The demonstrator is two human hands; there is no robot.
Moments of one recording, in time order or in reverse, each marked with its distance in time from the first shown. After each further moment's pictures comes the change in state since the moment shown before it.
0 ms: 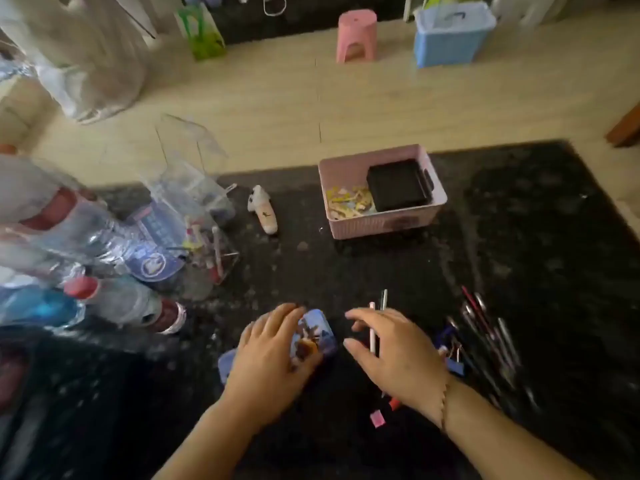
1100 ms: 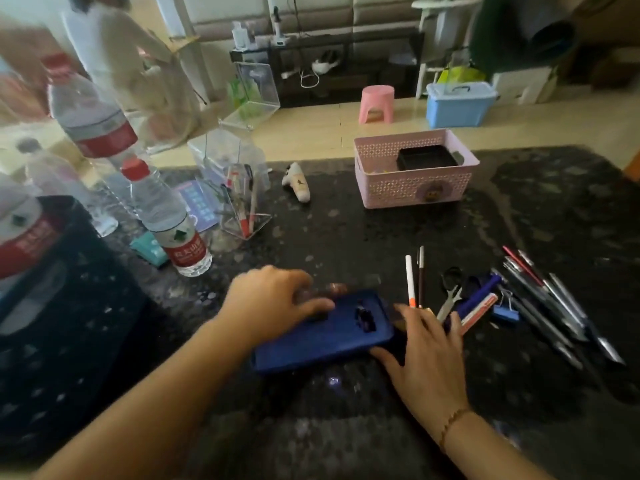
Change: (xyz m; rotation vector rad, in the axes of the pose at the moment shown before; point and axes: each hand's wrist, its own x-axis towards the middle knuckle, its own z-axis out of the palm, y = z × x) left_hand -0.032 -0.074 0.052 0.352 0.262 0.142; right_hand -0.079 0.066 0.167 -0.387 0.409 -0.005
